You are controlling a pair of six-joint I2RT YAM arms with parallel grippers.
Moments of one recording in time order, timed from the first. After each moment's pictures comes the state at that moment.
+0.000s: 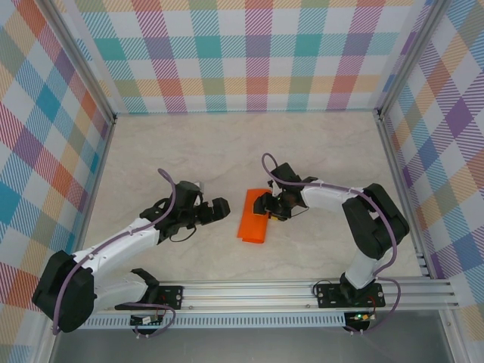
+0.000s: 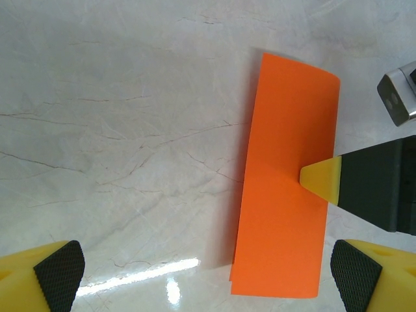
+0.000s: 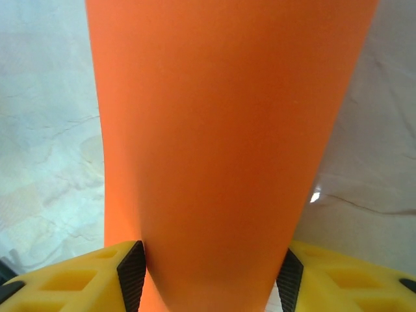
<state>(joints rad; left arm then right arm) -0.59 1.14 0.61 -0.30 0.15 -0.82 0.60 1.72 0.94 -0.40 -0.42 0.71</state>
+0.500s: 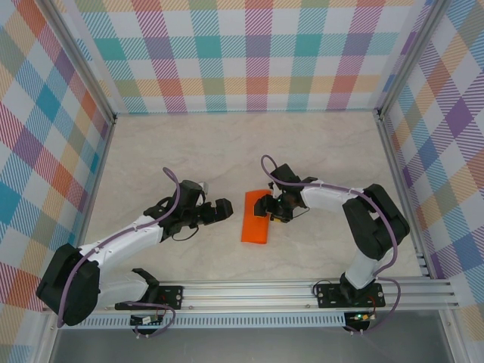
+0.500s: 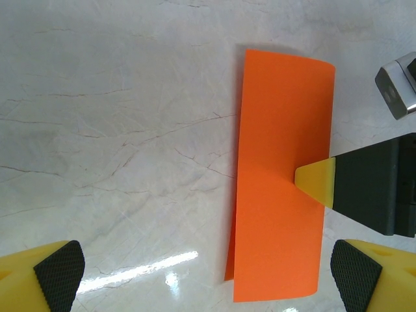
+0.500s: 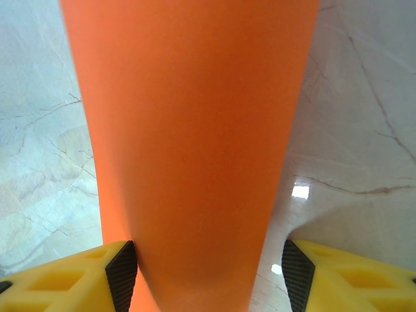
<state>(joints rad) -0.59 1.18 0.61 -0.26 0.19 -0.80 0.60 1.71 0.94 -0.43 -0.39 0.70</state>
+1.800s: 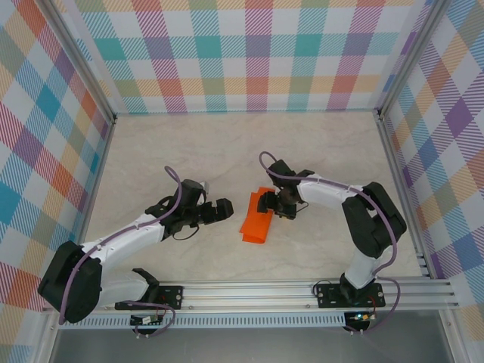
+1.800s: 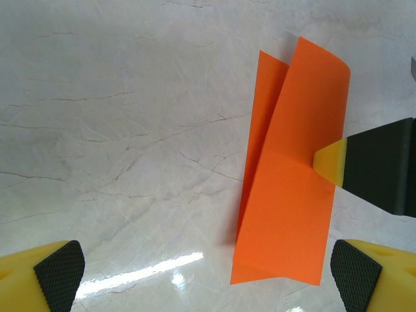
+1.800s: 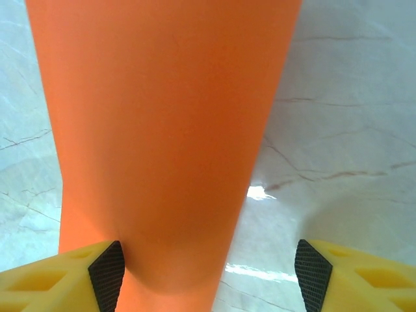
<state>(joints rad) -0.59 1.21 0.62 -0.27 0.19 -0.78 0.63 1.74 1.05 -0.62 -0.21 0.74</state>
